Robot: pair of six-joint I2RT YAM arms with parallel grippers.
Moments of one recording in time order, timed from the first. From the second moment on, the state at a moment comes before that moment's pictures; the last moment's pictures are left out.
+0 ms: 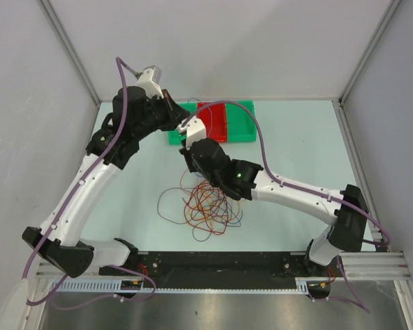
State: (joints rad) left arm -0.49 1.29 1.56 -0.53 0.10 -0.51; right arm 1.13 1.61 1.46 -0.17 0.49 0.15
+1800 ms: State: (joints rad) left arm -0.47 0.61 0.79 -0.71 -0.05 -0.48; right arm 0.91 1.49 1.50 0.26 0.61 -0.21
